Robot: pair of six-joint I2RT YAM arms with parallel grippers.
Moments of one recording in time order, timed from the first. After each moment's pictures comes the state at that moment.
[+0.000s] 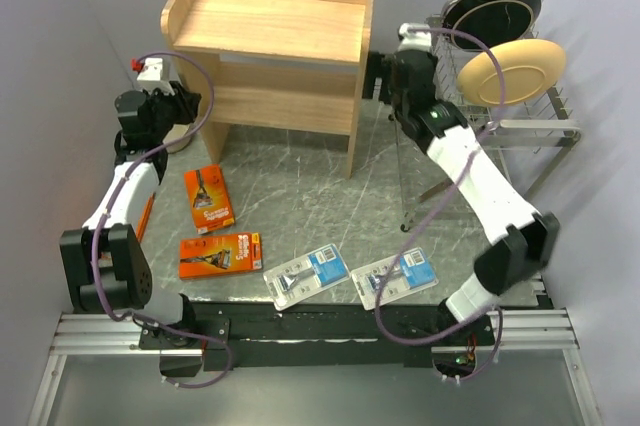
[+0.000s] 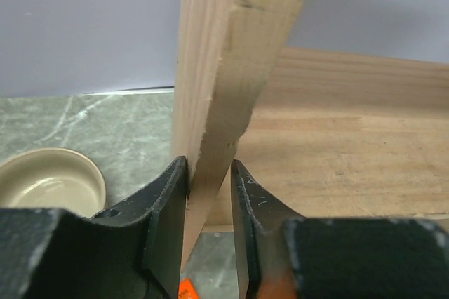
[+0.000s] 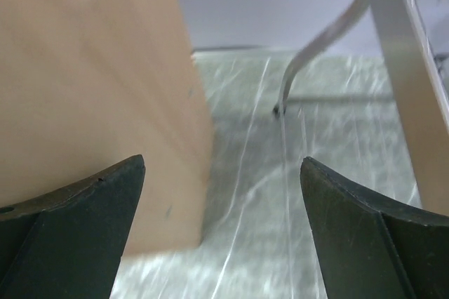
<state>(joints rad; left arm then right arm) 0.10 1.46 1.08 0.33 0.38 -0.17 0.44 1.59 1.66 -0.38 0.42 0.19</state>
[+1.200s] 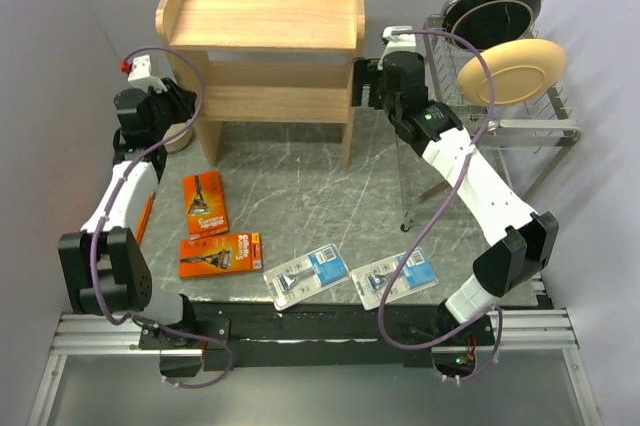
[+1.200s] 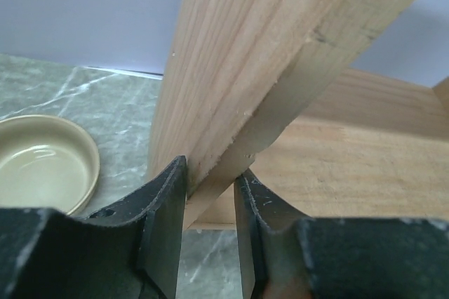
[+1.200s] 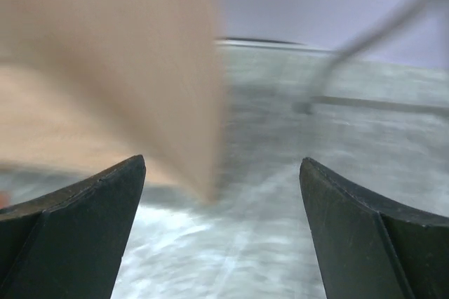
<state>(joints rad) 0.10 1.43 1.10 0.26 0.25 -0.32 0.49 1.59 1.67 -0.41 0.38 0.15</state>
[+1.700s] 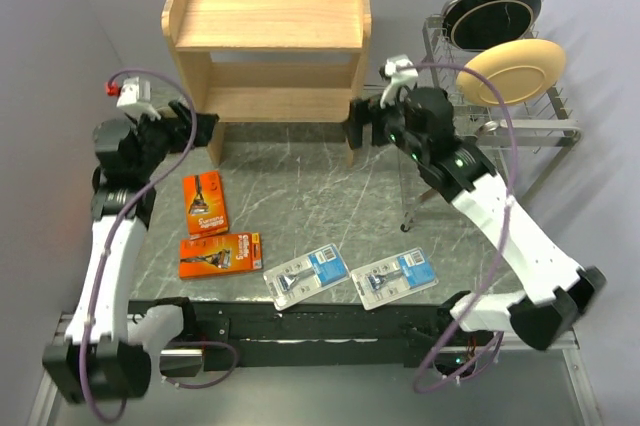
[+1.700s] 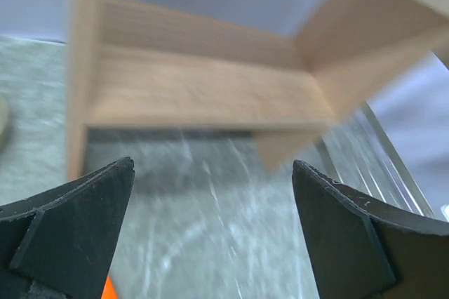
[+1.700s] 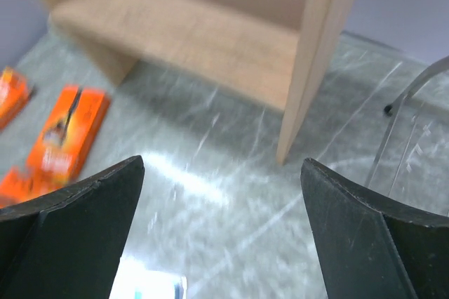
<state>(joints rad) 0.07 1.02 1.01 -0.04 0.40 -0.44 0.58 1.28 1.43 -0.41 0.08 0.11</state>
